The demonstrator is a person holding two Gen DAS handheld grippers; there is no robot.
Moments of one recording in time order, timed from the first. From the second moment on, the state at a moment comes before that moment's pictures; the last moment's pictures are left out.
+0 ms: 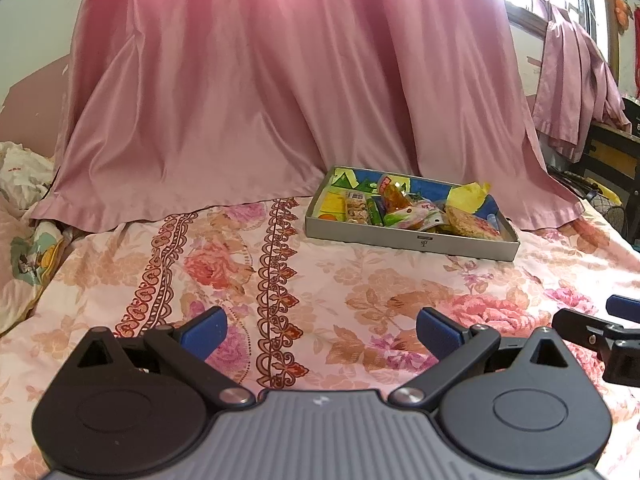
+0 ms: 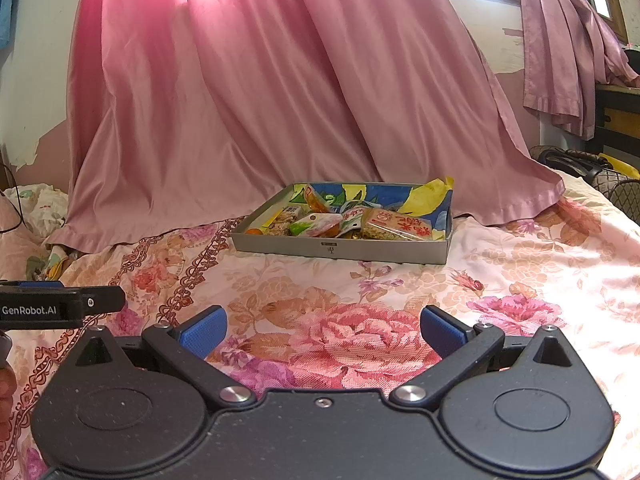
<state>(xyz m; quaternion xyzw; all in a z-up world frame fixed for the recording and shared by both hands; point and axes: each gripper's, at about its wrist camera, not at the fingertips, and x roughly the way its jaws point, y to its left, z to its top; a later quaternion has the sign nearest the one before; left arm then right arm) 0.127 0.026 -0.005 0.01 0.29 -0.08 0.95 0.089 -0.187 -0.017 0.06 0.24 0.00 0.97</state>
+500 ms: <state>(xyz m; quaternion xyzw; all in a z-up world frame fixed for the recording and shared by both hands) 0.127 0.027 -0.006 0.01 0.29 -0.08 0.95 0.089 -0.186 -0.018 0.06 0.24 0.00 0.97</state>
